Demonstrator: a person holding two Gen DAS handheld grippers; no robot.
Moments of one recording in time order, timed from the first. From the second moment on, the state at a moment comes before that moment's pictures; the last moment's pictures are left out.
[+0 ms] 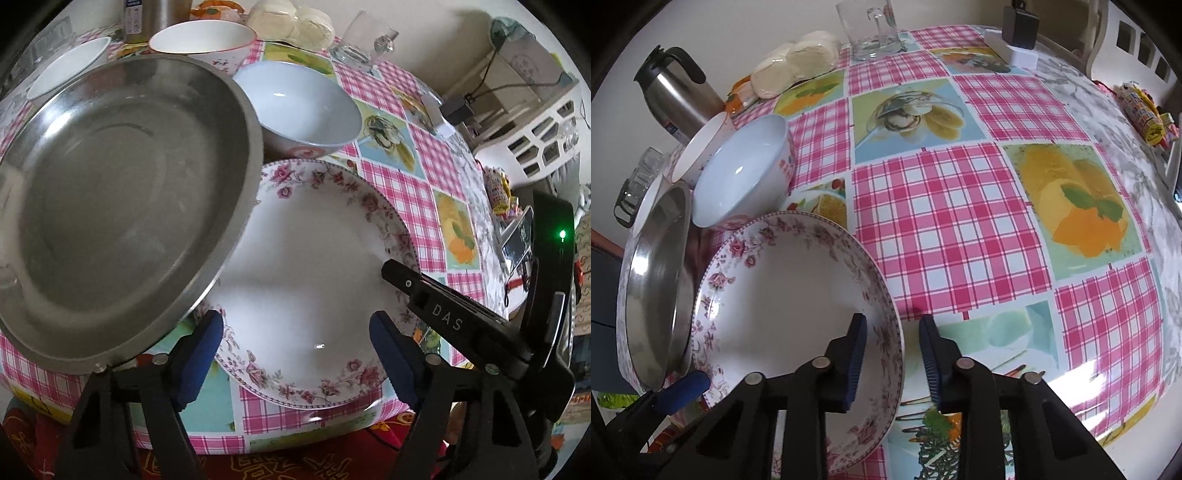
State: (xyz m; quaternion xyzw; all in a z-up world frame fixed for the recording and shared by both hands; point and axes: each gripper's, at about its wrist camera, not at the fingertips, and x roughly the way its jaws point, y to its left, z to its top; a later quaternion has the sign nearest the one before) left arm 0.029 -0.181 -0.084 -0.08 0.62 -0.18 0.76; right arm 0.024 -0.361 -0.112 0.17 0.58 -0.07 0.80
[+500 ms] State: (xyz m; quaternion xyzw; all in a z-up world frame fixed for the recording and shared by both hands) left arm 0.028 -0.173 -0.078 -0.09 0.61 -0.18 0.77; right arm 0.021 -0.375 -0.109 0.19 0.57 -0.08 0.80
